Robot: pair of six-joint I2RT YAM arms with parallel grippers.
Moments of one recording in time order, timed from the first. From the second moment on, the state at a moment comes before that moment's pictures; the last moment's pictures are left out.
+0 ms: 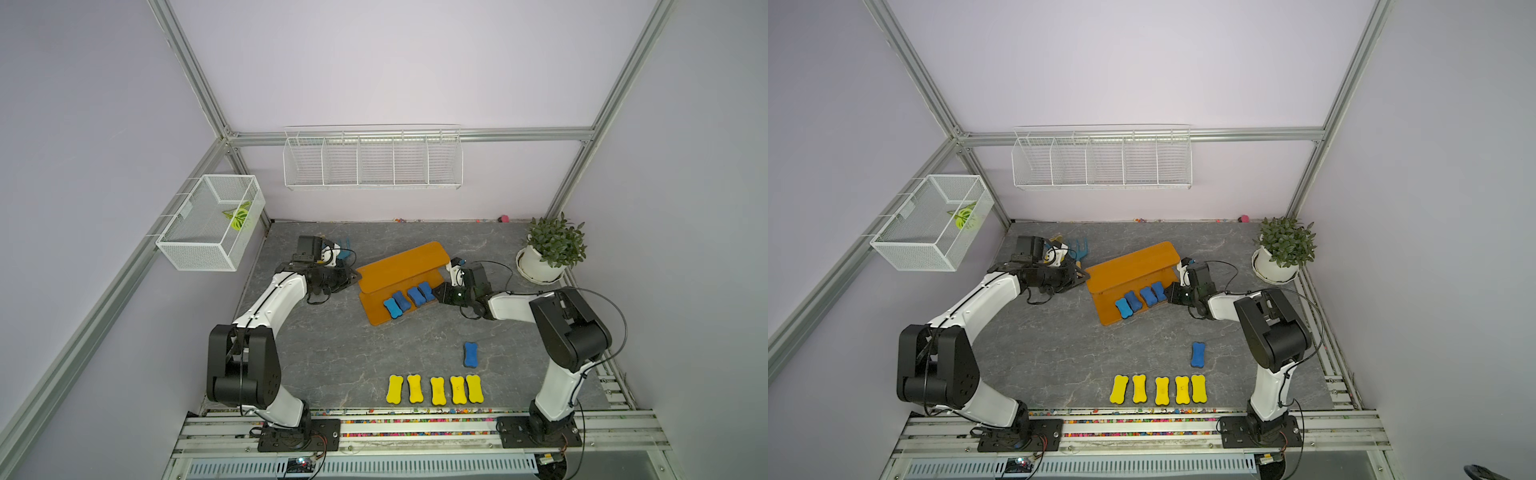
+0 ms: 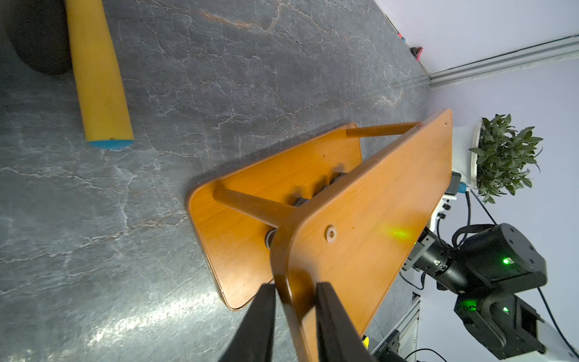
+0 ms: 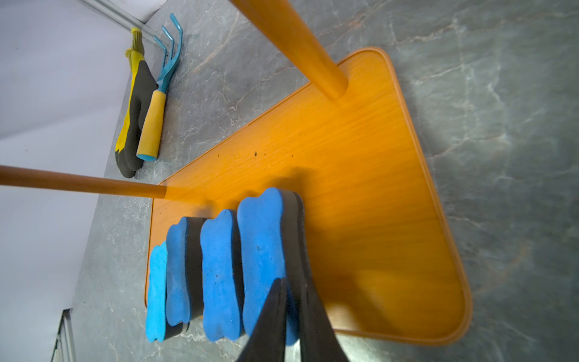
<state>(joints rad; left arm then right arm) -0.15 1.57 1.15 -0.52 0.61 -0.50 0.40 1.85 0.88 0.26 -0.39 0.55</state>
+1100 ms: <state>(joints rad) -0.15 1.57 1.15 -0.52 0.61 -0.50 0.42 1.69 0.78 0.18 -0.34 0.57</state>
